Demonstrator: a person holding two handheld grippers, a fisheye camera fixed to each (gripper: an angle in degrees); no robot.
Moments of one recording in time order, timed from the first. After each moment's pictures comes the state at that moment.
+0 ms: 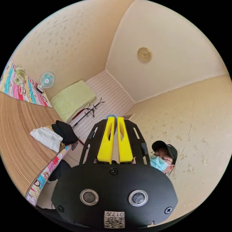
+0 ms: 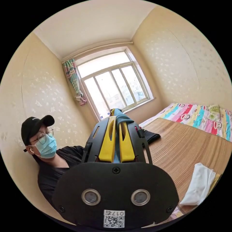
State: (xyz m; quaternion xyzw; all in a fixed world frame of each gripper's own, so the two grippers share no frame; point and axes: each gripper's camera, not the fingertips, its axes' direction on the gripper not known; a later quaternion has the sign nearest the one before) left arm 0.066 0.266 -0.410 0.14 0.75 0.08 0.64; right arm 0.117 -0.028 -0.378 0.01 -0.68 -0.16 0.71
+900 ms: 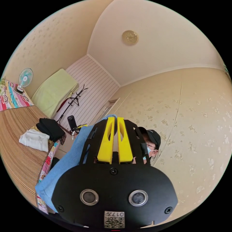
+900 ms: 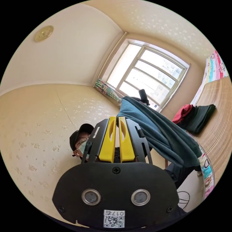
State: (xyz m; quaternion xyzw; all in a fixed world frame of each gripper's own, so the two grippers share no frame) left arm 0.108 0.321 -0.471 0.12 0.76 0.22 0.60; right arm 0.039 0.012 -0.300 -0.12 -0.88 -0.06 0.46
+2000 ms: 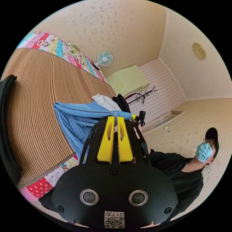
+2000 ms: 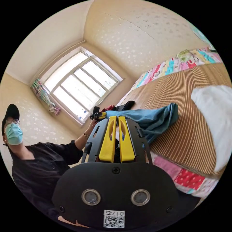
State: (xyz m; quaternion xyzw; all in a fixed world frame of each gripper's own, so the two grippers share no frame) left arm -0.045 0.212 -0.077 0.02 0.55 0.00 0.84; right arm 0.107 0.134 0.003 -0.12 -0.61 0.00 0.78
